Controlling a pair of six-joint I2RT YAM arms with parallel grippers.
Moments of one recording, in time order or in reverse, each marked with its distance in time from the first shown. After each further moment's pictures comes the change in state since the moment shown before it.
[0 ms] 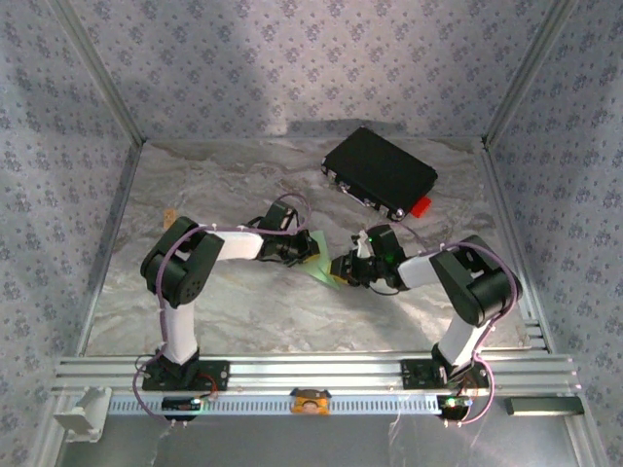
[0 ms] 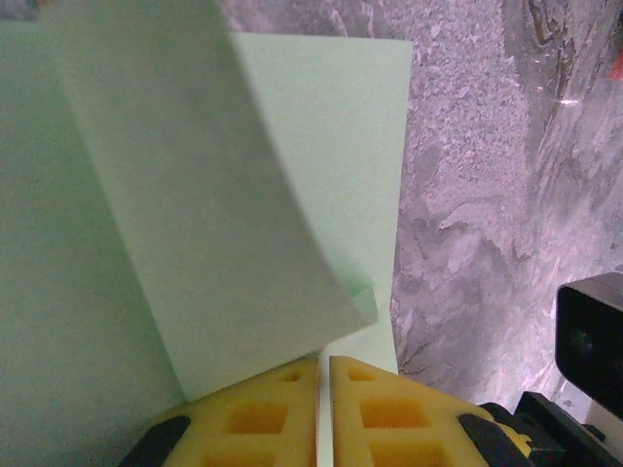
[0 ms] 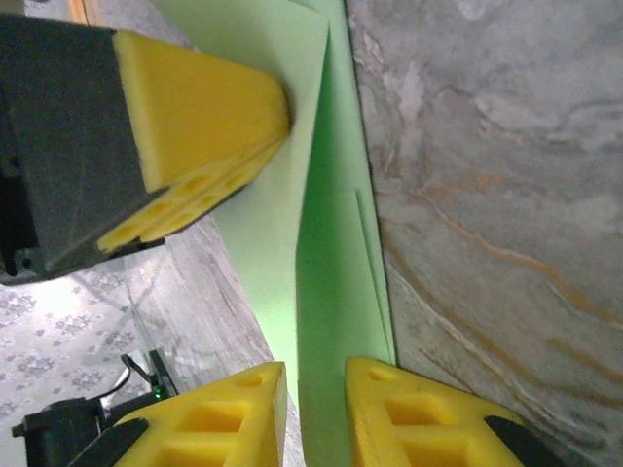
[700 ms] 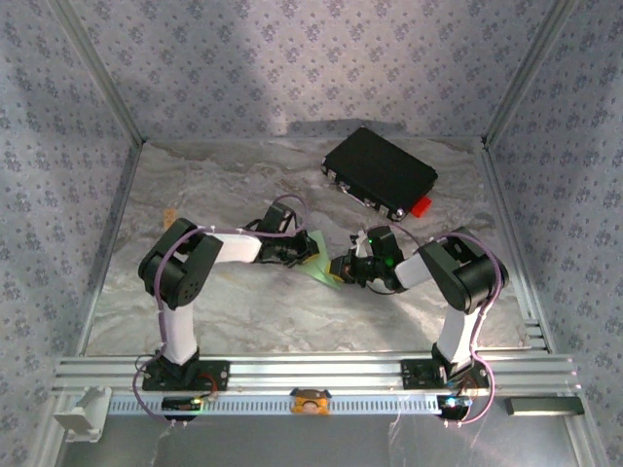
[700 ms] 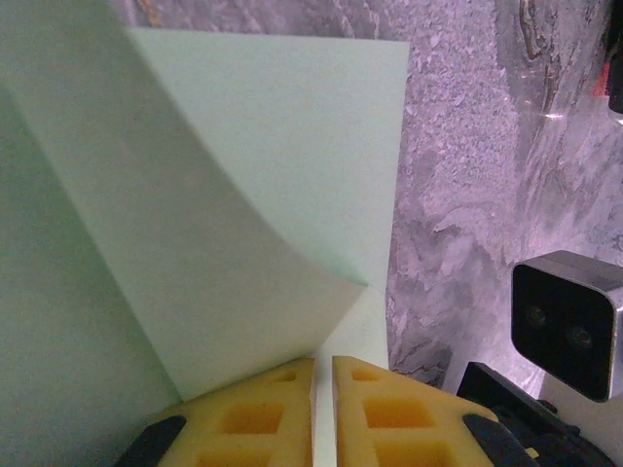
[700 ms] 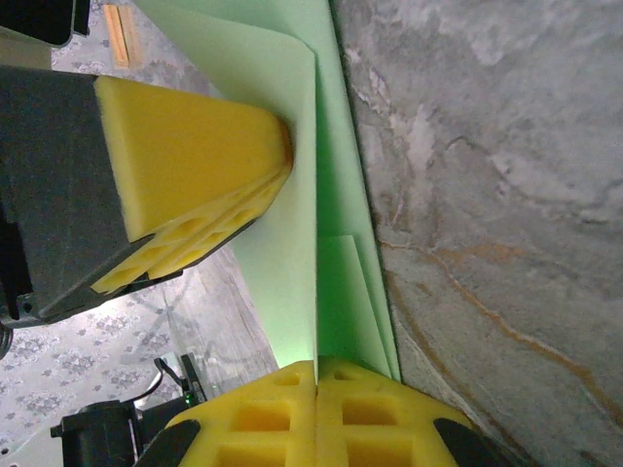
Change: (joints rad) left arm 0.000 -0.017 -0.036 0.053 -0.011 -0.045; right arm -0.007 0.122 -0.010 0.234 -0.061 0.101
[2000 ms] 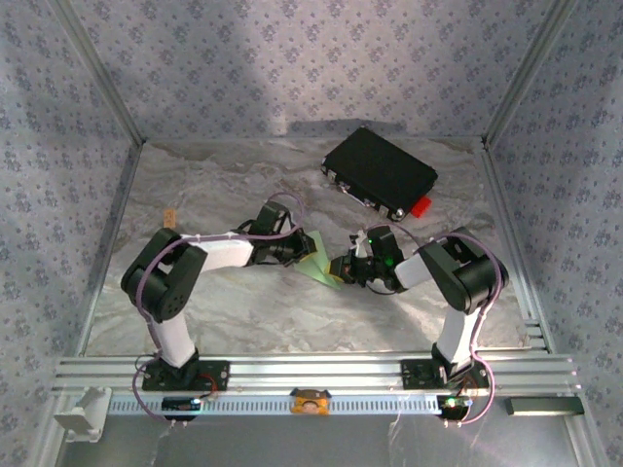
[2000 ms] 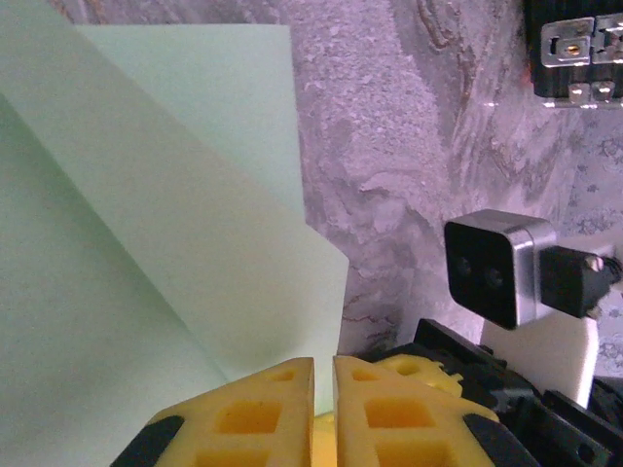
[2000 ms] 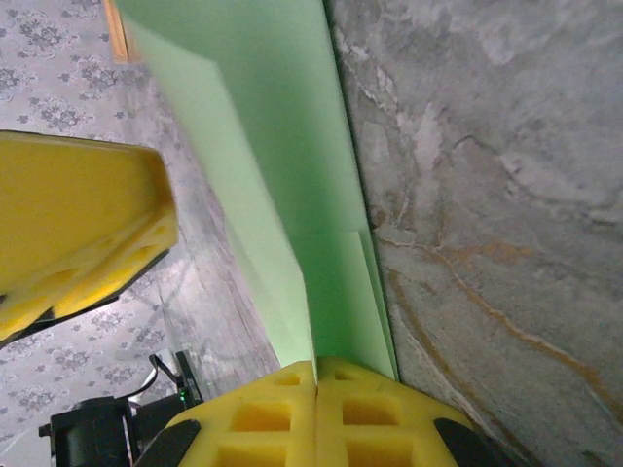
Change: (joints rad) left arm -0.003 -0.118 -0.067 0.019 -0.008 0.001; right arm 0.002 0.000 0.000 0.004 -0.002 -0.011
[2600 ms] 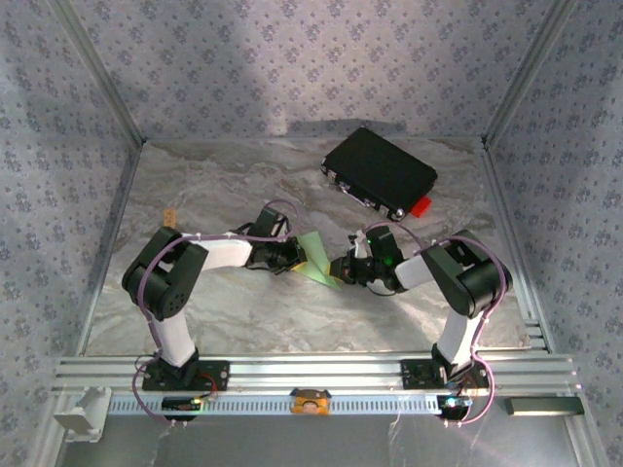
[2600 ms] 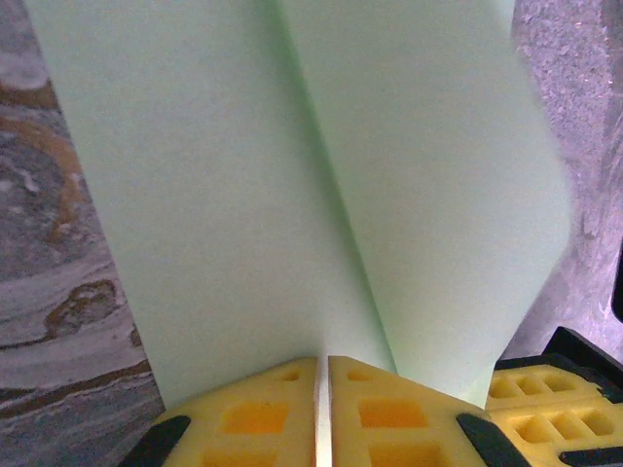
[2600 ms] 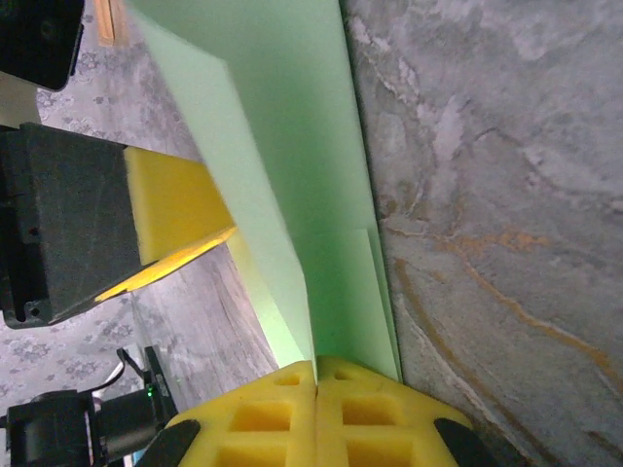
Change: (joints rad) left arm 0.018 -0.005 -0.013 -0.166 -0.067 0.058; right arm 0.011 -0.034 0.002 -0.067 0.034 -0.096
